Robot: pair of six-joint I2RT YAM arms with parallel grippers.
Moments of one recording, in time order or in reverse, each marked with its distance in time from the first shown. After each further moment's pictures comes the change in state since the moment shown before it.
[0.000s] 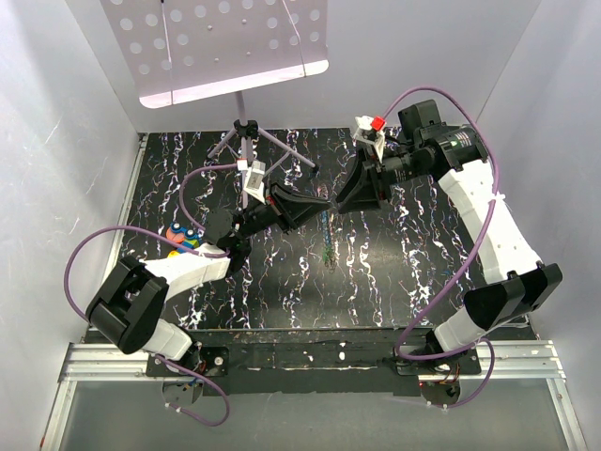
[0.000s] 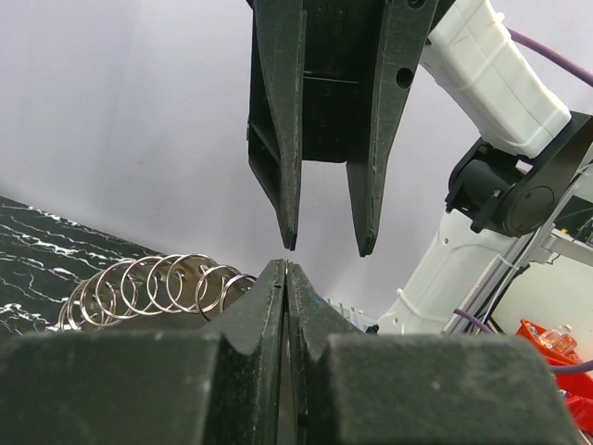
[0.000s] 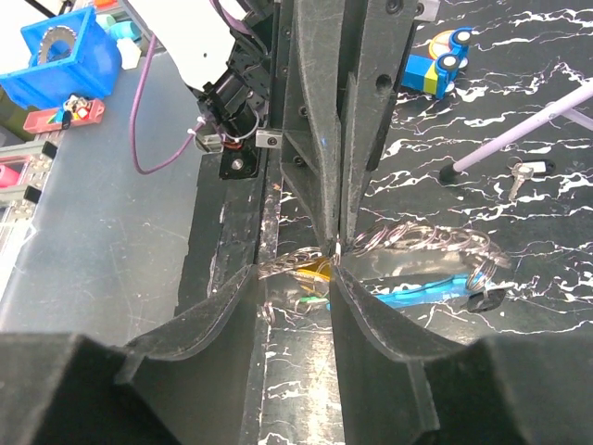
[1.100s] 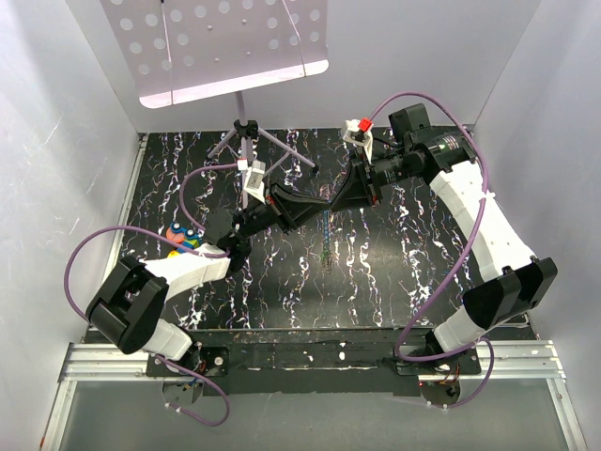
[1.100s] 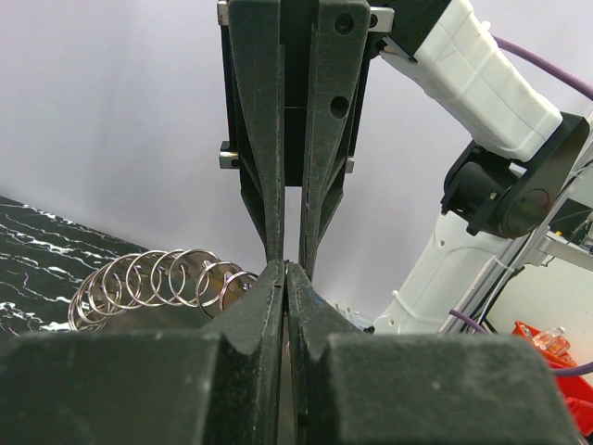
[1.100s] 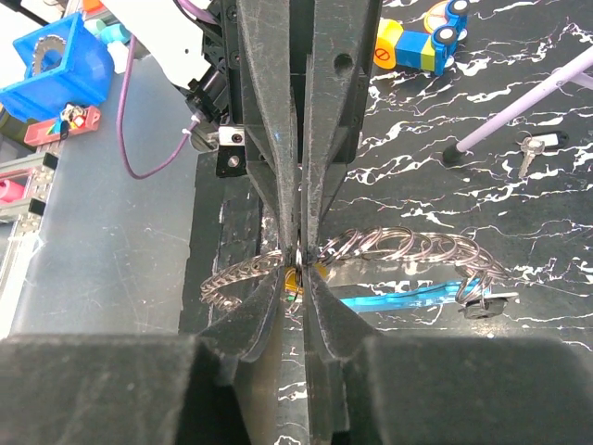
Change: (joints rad) left arm 0.000 0.000 0.000 0.000 -0.003 -0.014; right arm 0.033 0.009 -0.067 0.125 0.053 0.135
